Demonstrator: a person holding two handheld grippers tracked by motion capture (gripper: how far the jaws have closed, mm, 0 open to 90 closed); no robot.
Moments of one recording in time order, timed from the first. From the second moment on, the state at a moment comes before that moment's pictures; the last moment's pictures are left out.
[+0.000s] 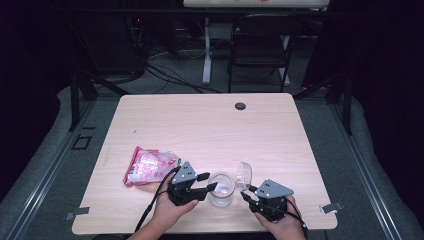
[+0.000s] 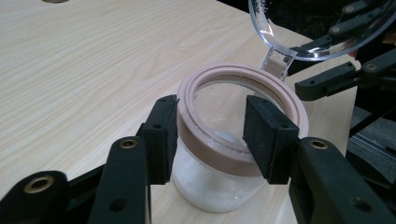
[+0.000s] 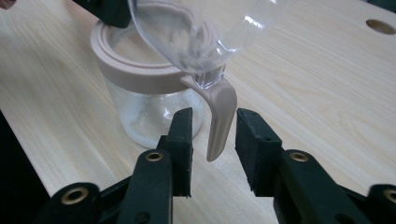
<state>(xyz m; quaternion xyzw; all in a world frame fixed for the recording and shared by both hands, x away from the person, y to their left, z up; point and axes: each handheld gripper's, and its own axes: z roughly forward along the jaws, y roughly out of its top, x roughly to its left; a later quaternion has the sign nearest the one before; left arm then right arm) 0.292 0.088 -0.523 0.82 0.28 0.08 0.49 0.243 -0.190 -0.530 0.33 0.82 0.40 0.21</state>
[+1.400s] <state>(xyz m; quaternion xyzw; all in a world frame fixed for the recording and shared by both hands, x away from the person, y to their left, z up) 0.287 0.121 -0.519 0.80 0.31 0.11 0.50 0.276 -0.206 -0.548 0.38 0.81 0.42 0.15</state>
